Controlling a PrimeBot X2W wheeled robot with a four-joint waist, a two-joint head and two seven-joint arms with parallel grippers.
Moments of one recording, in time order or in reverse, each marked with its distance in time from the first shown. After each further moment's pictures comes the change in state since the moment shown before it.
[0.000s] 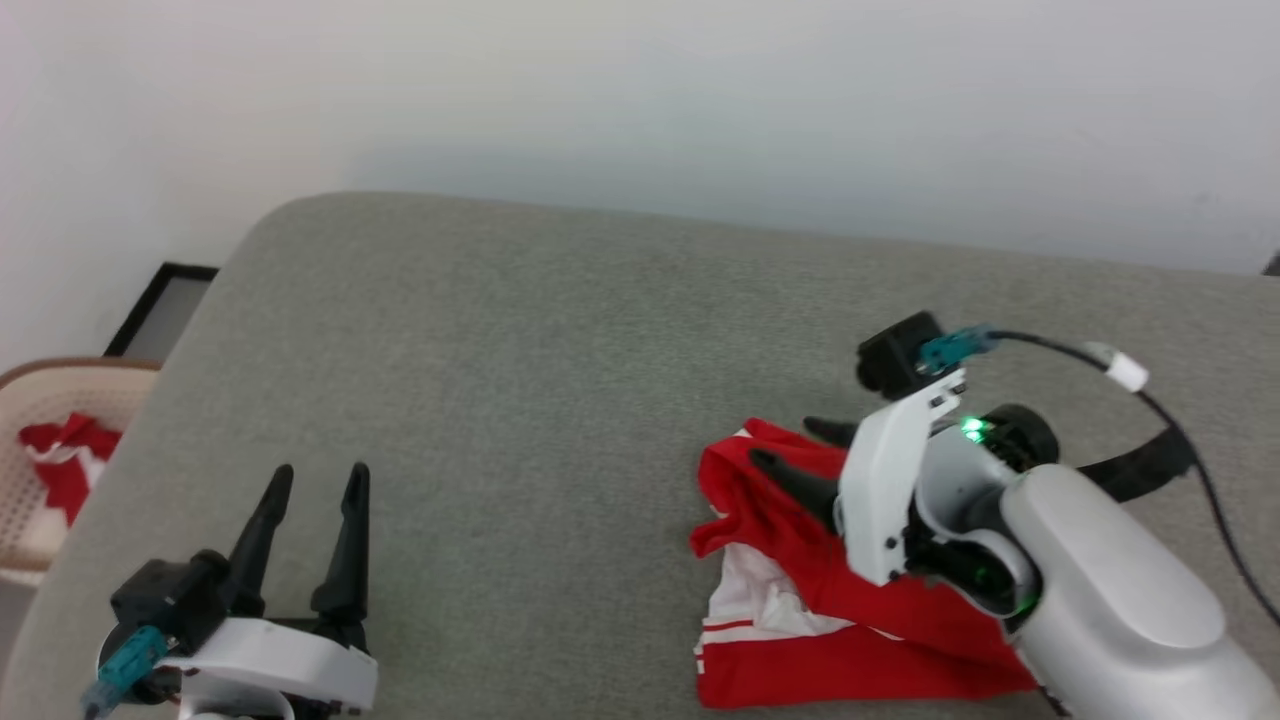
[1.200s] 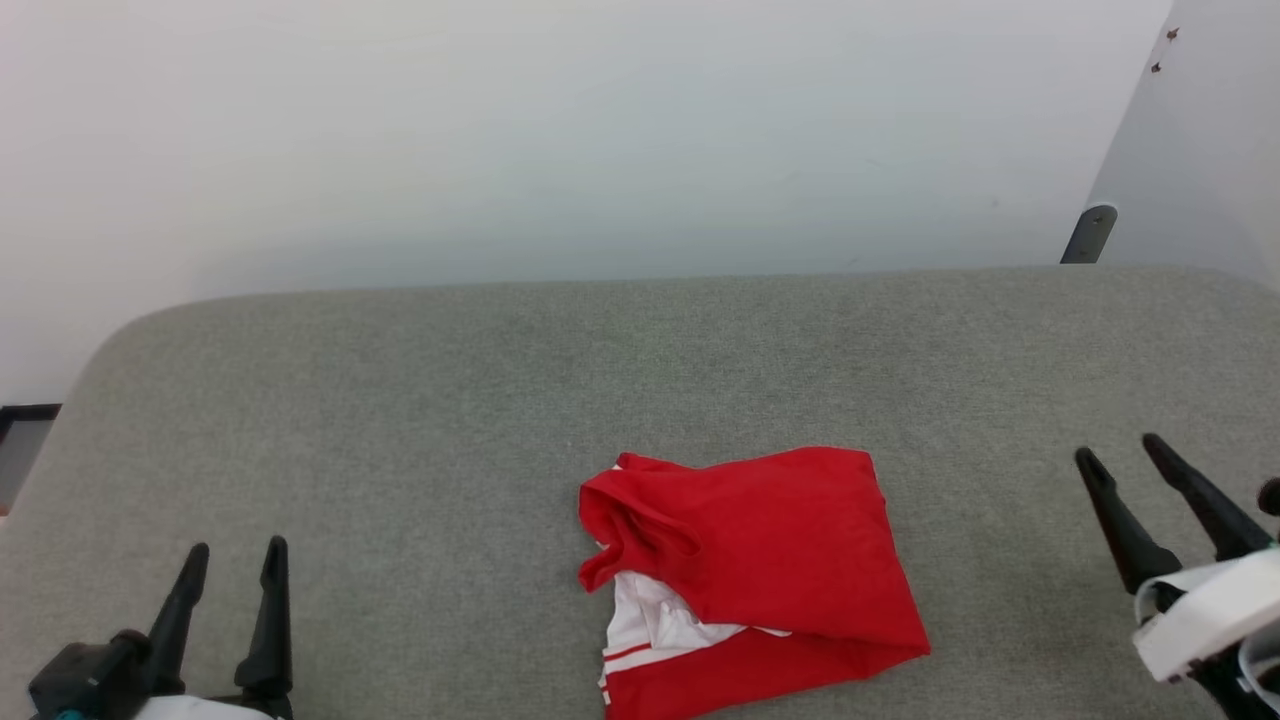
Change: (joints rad) left arm 0.140 0.025 0.119 -0.036 0.025 0.000 -0.002; right arm 0.378 -0.332 -0.236 -0.098 0.021 0.000 -0.721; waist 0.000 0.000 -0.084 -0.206
